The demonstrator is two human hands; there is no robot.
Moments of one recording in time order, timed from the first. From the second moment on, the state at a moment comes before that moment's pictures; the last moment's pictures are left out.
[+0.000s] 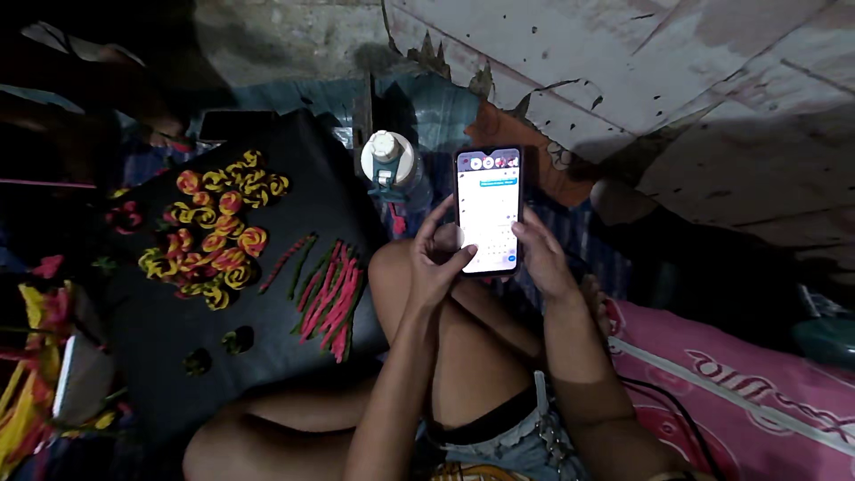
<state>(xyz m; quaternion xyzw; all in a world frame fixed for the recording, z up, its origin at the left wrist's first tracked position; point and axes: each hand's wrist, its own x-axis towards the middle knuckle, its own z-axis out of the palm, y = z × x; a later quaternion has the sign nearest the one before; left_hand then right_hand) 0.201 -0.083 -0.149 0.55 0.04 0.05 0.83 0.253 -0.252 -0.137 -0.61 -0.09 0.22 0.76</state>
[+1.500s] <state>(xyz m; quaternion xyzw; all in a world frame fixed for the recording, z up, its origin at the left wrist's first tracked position) 0.015 0.045 -0.136 0.86 0.37 0.14 0.31 0.306 -0.213 -0.210 -0.93 -0.03 0.16 0.32</state>
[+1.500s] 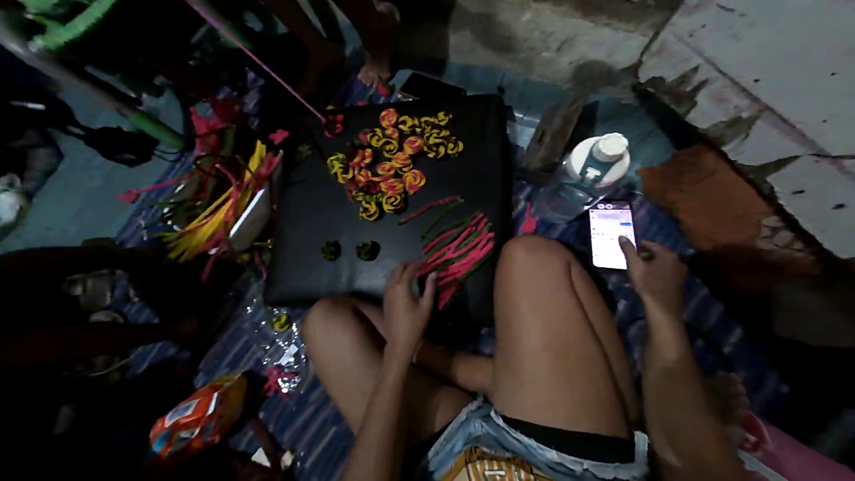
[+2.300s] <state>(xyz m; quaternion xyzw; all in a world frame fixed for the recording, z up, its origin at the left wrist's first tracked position) 0.107 0.061 -0.158 0.88 0.38 0.02 0.28 0.261 -0.226 -0.194 -0.96 0.00 0.09 0.25</state>
